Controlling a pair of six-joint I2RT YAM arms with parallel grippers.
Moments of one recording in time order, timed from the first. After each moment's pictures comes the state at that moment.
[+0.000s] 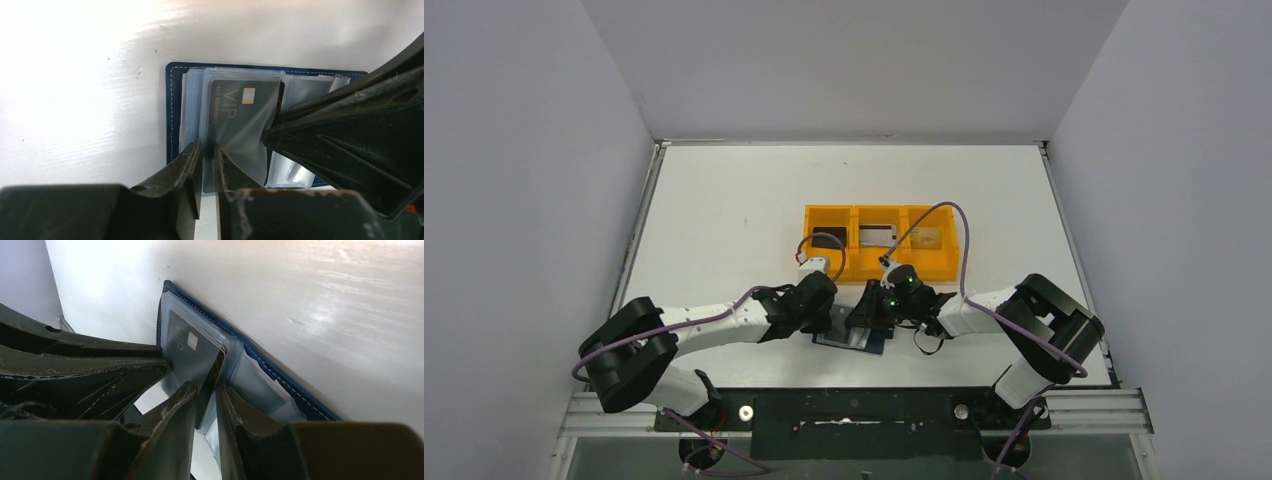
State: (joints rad) left arm -0.96 1.43 0.66 -0.23 -0.23 -0.84; right arm 0.77 1.59 0.51 0.38 -0.33 0.92
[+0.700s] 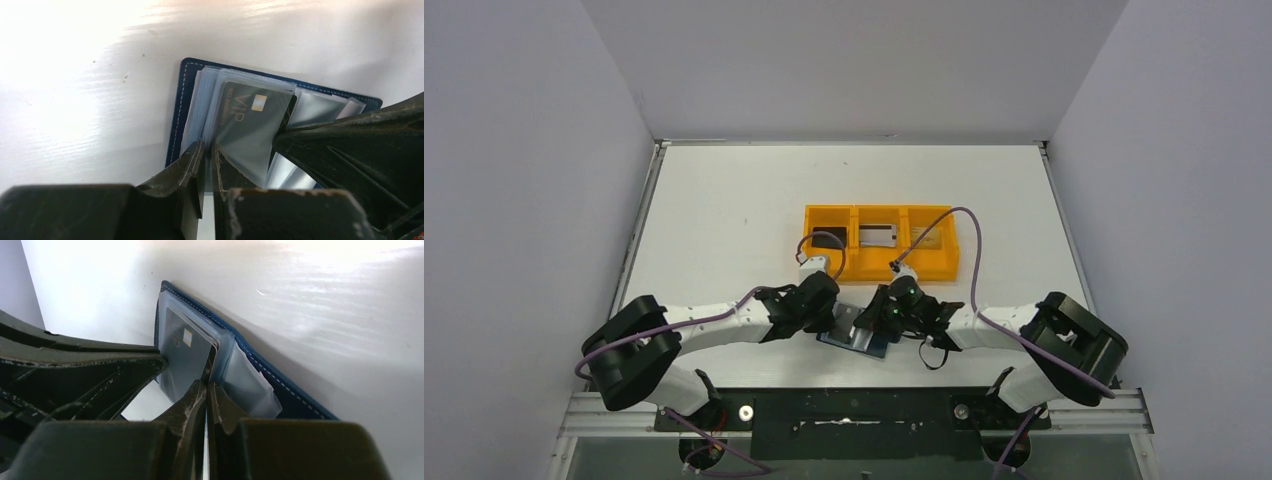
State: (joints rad) left arm -0.96 1.44 0.66 -0.20 -0.24 -0.89; right arm 0.87 1.46 0.47 0.28 -0.07 1.03
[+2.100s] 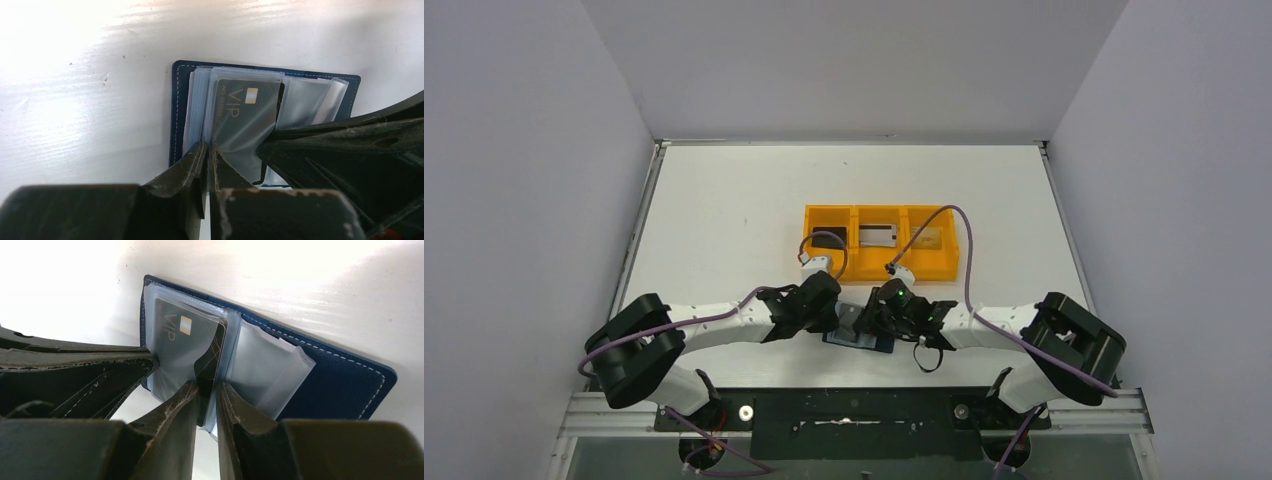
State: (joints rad) left arm -0.97 1.46 0.66 -0.15 -0.21 -0.91; right arm 0.93 1.44 0.51 0.12 0.03 1.04
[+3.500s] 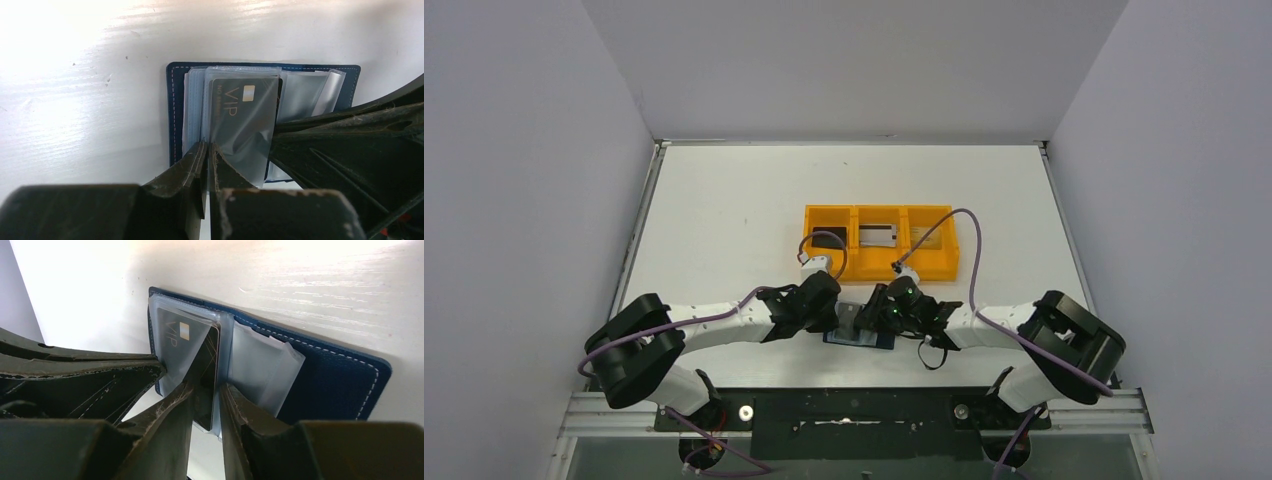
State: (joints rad) left arm -0.97 1.46 0.66 -0.15 -0.21 -0.91; right arm 0.87 1.45 0.46 0.25 -0.05 1.08
